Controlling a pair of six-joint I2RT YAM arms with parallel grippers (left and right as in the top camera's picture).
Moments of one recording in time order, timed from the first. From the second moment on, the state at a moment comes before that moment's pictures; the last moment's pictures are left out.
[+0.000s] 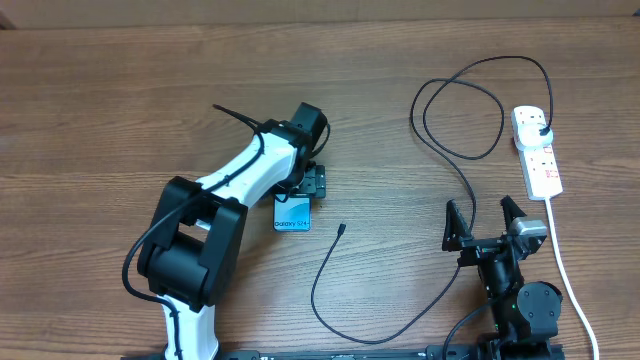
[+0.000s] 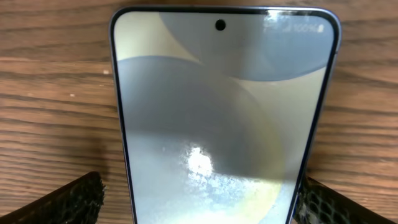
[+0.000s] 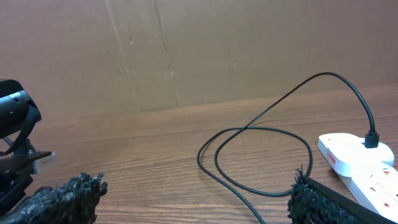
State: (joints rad) left arm -0.45 2.03 1.36 -0.86 -0.09 -0.49; right arm 0.05 0.01 0.02 -0.03 -0.07 0.17
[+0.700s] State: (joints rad) left arm -0.42 2.03 1.36 -0.84 -0.04 -0.46; right arm 0.05 0.01 0.02 -0.03 -0.07 0.17
